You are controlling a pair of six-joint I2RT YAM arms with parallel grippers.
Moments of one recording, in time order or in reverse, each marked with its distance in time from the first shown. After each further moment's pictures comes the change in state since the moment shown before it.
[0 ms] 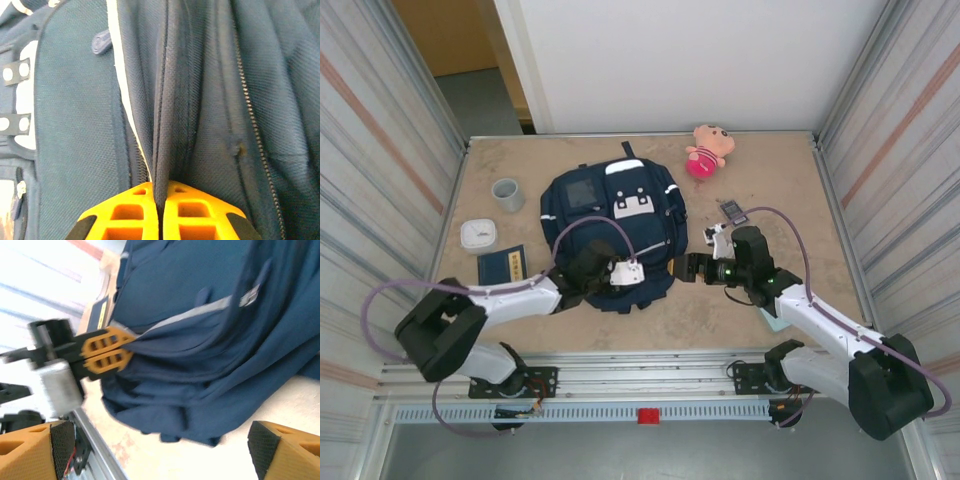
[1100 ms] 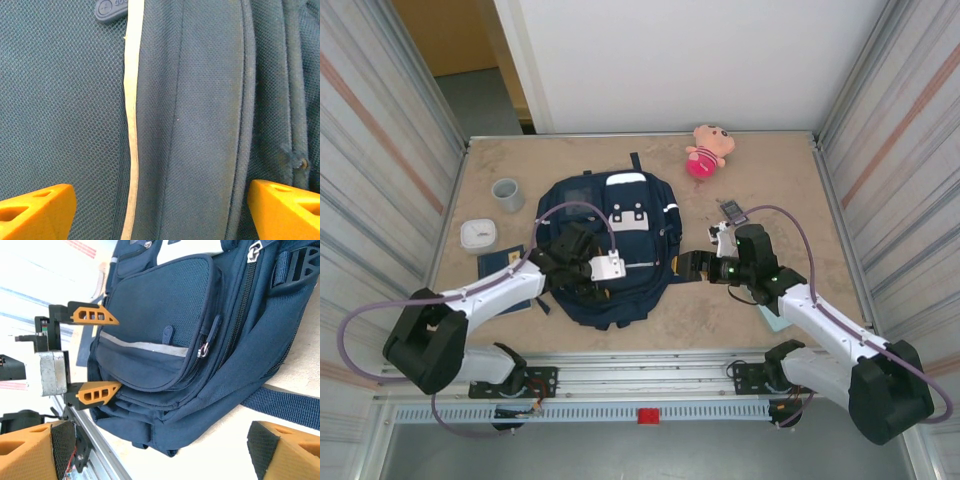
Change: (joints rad) left arm 0.134 0.020 0.100 -0.353 0.195 0.029; right arm 0.007 -0.023 0.025 -0.092 0.004 0.001
